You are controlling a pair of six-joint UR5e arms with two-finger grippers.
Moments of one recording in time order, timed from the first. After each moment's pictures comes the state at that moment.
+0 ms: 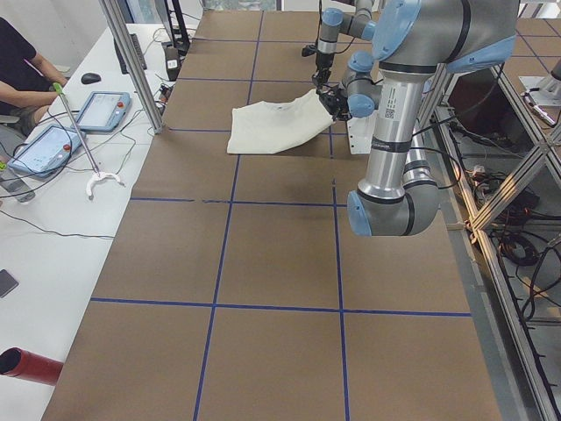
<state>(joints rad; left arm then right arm) -0.11 -1.94 -2.27 -1.64 -1.52 -2.14 0.26 -1.36 2.20 -1.39 1.69 2.04</state>
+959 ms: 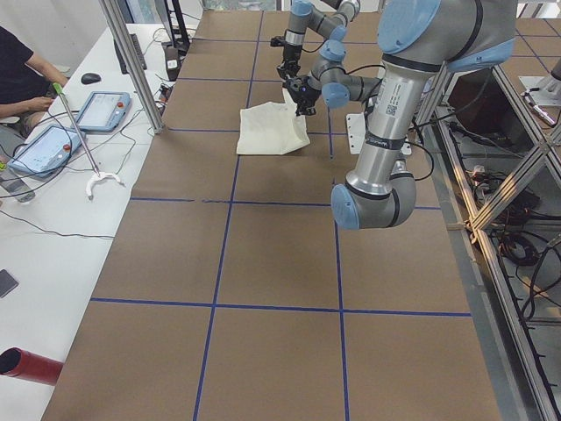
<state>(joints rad) -0.41 -2.07 -2.09 -1.59 -1.53 -1.82 0.57 -1.10 1.92 -1.39 1.85 2.03</state>
